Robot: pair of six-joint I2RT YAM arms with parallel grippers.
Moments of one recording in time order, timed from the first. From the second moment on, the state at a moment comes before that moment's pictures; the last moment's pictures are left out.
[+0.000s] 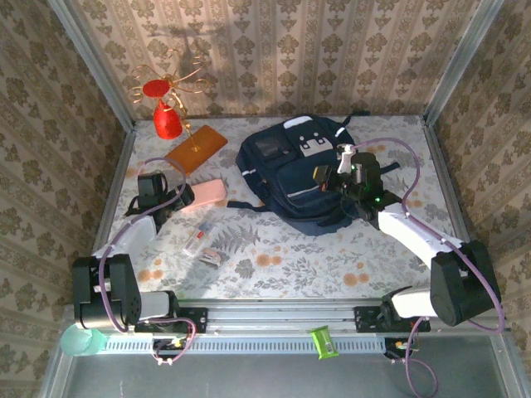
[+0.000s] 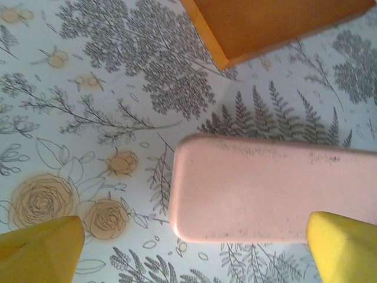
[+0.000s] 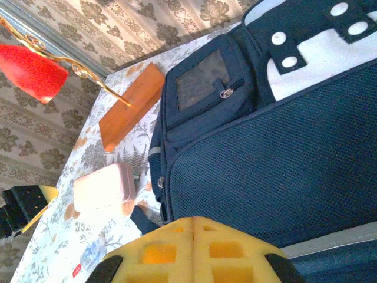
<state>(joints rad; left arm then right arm) 0.00 1.30 0.67 -0.17 0.04 -0.38 0.30 1.34 0.80 0.12 -0.29 0.56</state>
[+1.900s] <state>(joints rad) -0.52 1.82 1.18 -0.49 -0.18 0.24 0.30 1.46 0.81 0.11 -0.41 0.58</state>
